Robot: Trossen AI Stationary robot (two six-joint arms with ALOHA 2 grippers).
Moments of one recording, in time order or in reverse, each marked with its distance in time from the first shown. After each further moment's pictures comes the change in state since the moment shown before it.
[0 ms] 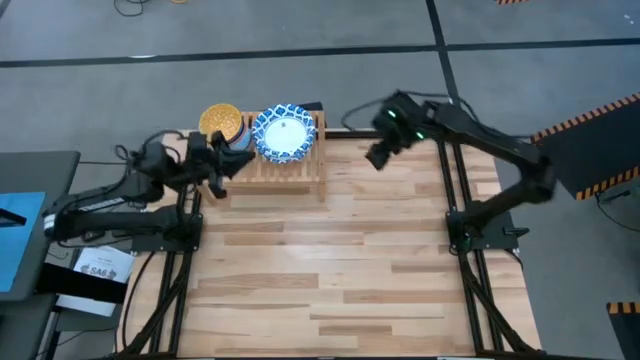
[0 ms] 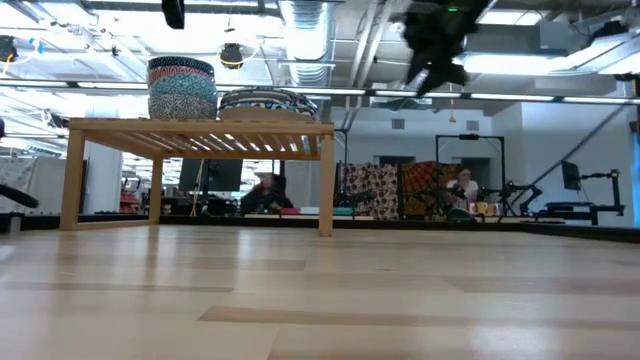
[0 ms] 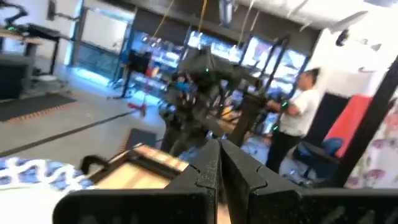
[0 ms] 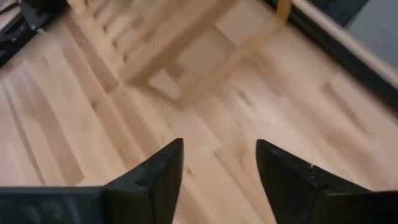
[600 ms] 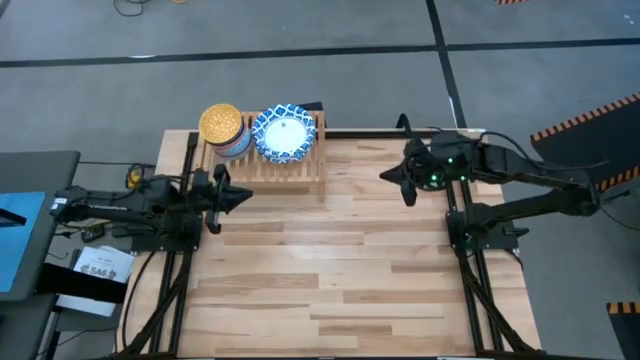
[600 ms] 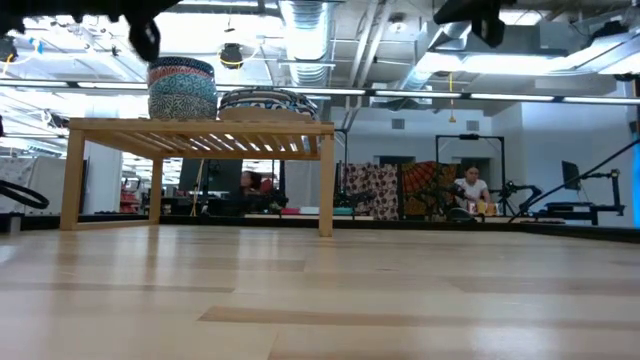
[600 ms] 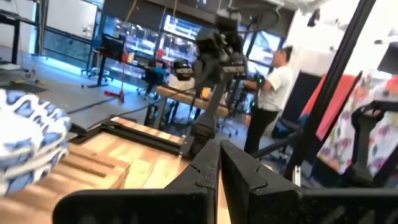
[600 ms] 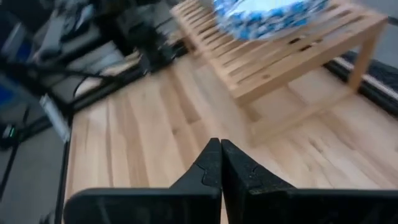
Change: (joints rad) left arm -0.324 -0.218 -0.333 0.085 -0.191 0.080; right arm 0.346 -0.456 -0.353 0.349 0.156 0.127
